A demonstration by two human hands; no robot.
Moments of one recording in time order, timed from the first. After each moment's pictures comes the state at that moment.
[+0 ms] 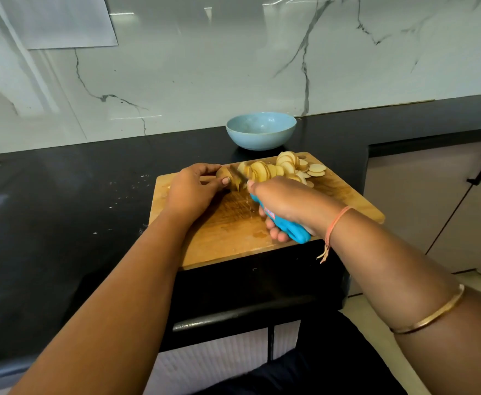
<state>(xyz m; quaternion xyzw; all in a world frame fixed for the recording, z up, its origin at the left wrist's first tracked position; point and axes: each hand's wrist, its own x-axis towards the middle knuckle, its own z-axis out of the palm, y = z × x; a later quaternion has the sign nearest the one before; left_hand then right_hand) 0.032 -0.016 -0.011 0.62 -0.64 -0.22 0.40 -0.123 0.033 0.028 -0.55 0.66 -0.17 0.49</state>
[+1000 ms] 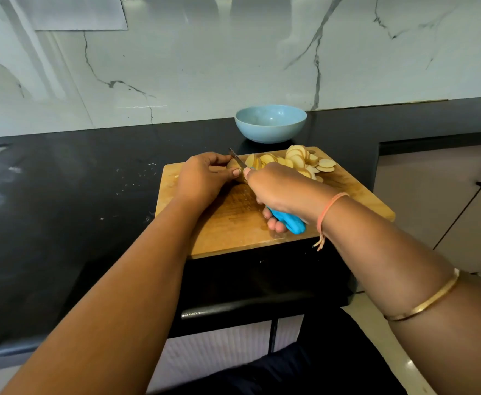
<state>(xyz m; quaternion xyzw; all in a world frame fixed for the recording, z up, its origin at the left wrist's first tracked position) 0.029 -0.020 -0.012 0.60 -0.63 -0.23 0.43 -0.109 0.019 0.021 -0.53 0.64 -0.18 0.53</state>
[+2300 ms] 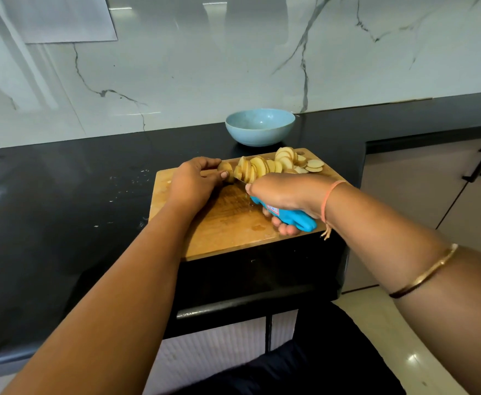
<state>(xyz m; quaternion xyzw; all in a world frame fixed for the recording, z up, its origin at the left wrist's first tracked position) 0.031 -0.025 -0.017 0.62 -0.62 -0.23 0.42 -0.130 0.029 0.028 -0.55 0.65 -0.13 0.50</state>
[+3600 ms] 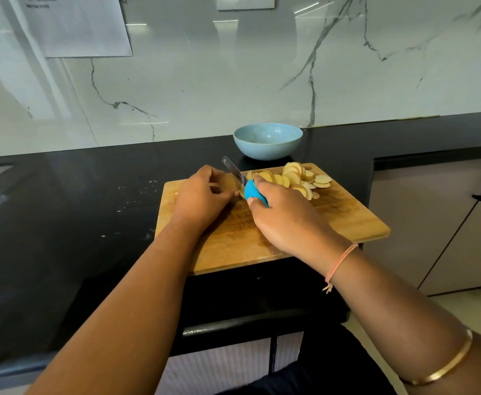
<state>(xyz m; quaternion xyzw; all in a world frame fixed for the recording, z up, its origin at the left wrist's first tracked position) 0.031 -0.023 -0.016 0.64 -0.66 -0.14 0.37 -0.114 0.045 0.011 -0.75 0.57 -0.26 0.20</state>
